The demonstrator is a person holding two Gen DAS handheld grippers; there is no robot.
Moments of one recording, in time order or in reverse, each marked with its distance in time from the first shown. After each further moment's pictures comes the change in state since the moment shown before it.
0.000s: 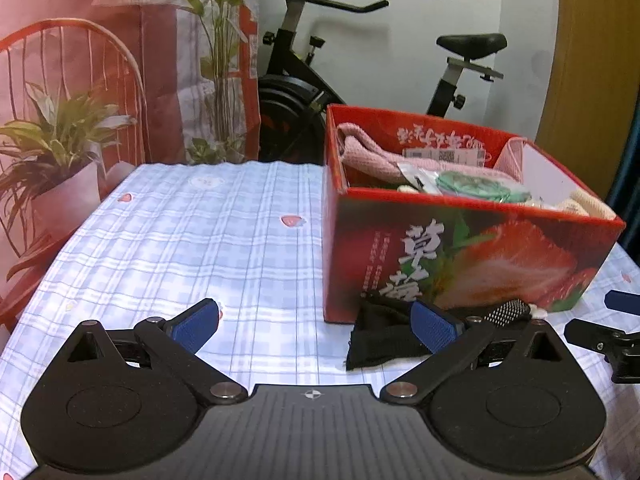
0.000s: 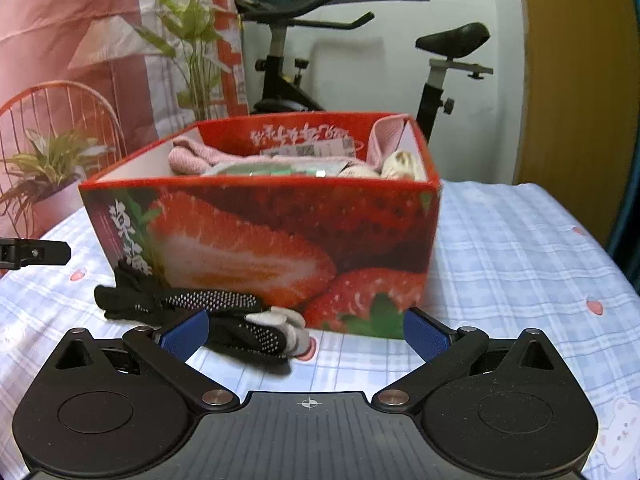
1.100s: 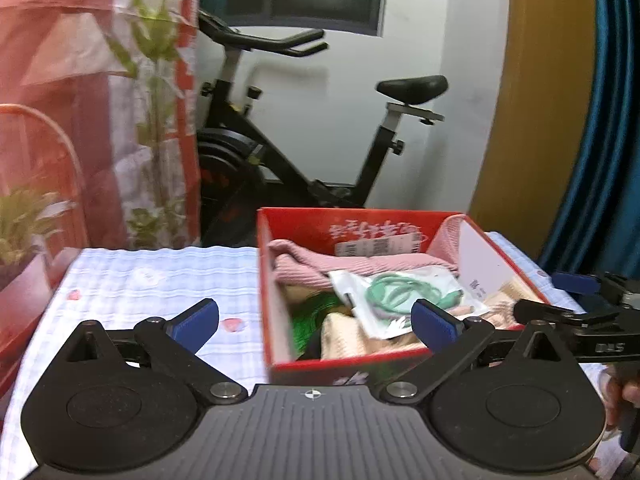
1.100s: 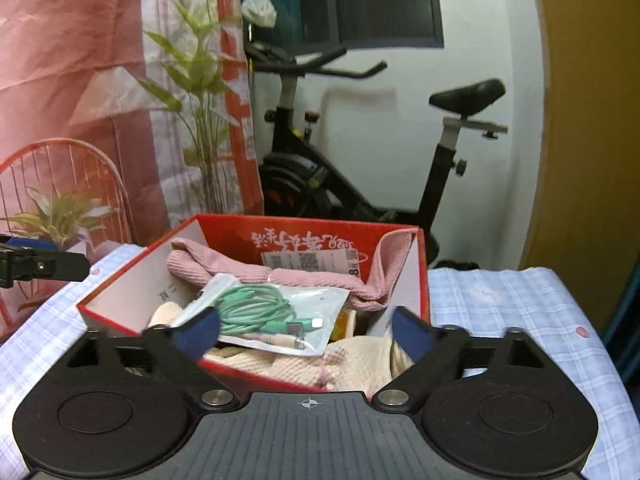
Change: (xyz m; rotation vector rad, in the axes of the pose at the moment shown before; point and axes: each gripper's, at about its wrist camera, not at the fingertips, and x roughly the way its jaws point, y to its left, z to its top) left arm -0.016 -0.016 0.084 0.065 -0.107 -0.158; right arm -0.002 -0.006 0.101 -0.027 -0.131 0.023
